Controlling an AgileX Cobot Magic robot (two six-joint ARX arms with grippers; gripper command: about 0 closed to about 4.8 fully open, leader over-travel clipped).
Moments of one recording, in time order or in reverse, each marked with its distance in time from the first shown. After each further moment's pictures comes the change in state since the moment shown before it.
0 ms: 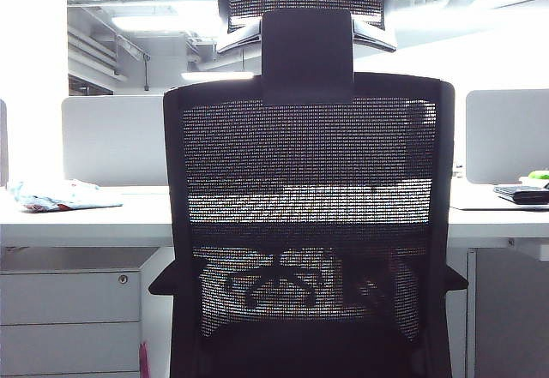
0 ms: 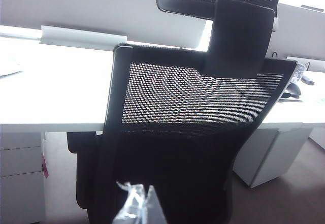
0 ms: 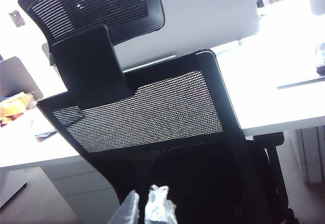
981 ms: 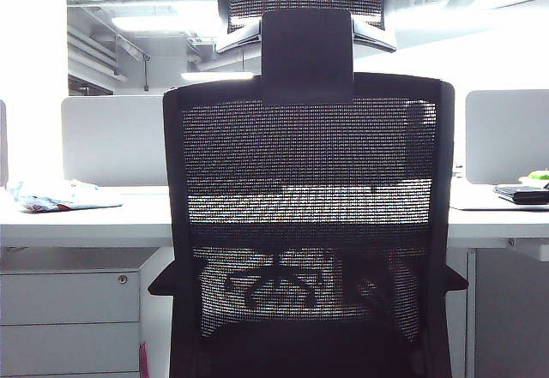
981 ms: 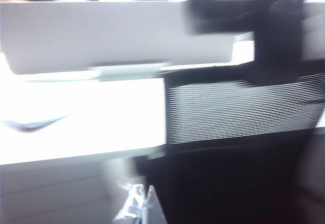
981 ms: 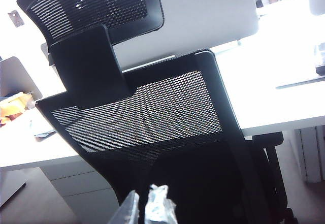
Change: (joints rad) left arm 0.133 -0.098 -0.028 0.002 -0.038 0.222; right arm 0.000 0.001 0.000 -0.001 0.002 0.000
